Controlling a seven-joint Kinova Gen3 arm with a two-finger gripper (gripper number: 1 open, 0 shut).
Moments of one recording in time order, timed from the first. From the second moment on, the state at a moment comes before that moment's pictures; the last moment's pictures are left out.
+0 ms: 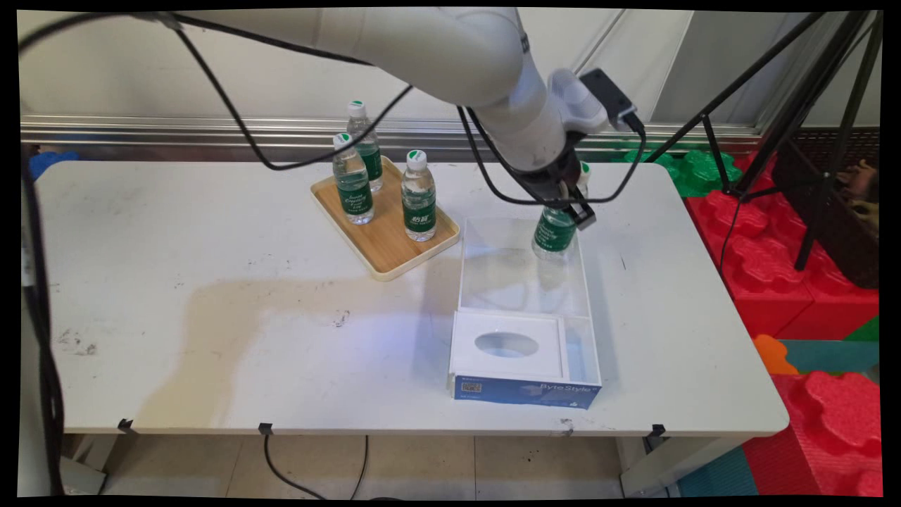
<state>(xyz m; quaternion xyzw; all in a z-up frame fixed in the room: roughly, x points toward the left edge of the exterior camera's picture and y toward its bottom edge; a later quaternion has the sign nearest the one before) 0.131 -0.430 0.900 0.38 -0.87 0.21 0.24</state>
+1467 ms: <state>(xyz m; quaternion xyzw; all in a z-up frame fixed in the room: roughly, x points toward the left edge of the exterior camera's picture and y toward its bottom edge) 0.310 -0.291 0.973 0.44 -0.85 0.23 0.20</state>
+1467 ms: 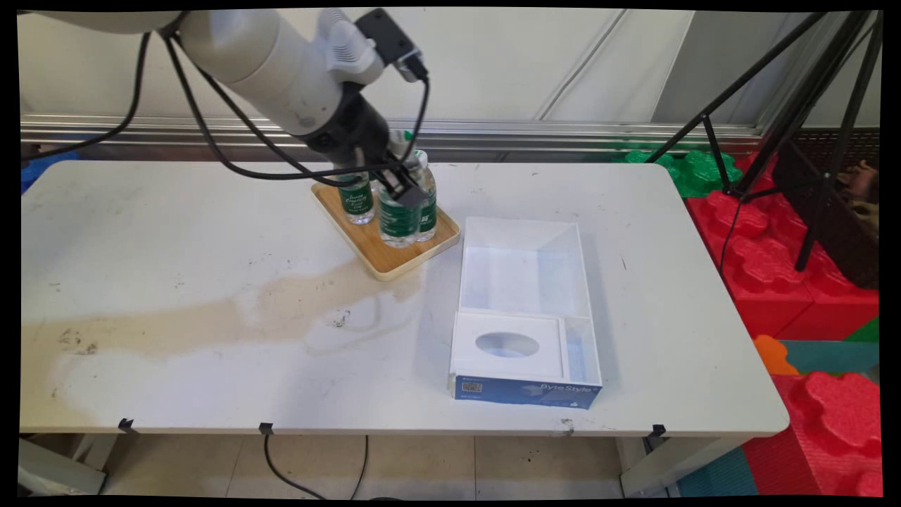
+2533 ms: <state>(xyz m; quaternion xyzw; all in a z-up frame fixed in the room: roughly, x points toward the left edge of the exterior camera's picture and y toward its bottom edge) 0.360 -0.335 0.916 0.47 -0.83 0.23 0.20</state>
